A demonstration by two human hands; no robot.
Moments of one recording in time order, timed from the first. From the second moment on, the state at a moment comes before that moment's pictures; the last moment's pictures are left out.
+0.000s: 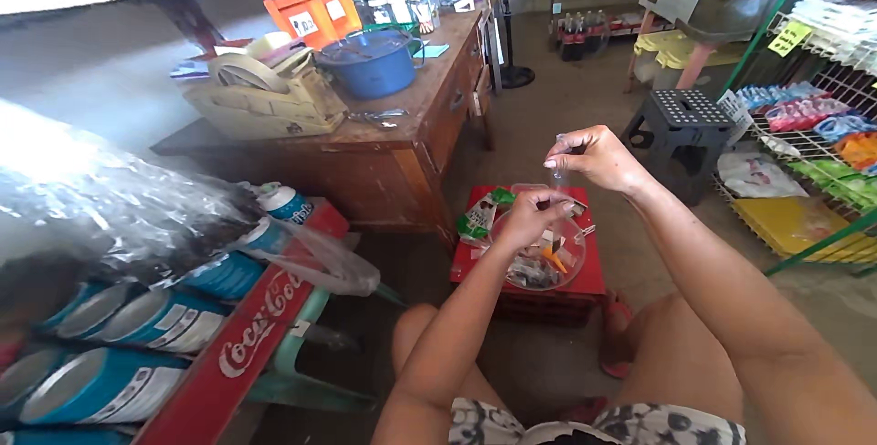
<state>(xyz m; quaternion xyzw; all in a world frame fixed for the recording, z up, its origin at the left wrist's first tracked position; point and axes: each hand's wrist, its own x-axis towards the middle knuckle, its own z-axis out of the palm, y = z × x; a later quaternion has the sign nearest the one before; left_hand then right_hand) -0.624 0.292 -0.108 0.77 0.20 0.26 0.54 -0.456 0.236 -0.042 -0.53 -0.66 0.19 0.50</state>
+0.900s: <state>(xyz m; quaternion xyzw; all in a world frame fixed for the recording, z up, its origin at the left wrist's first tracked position) -0.603 0.321 -0.111 0.76 0.28 0.24 0.53 -0.498 0.149 -0.176 -0.43 -0.22 0.45 0.75</state>
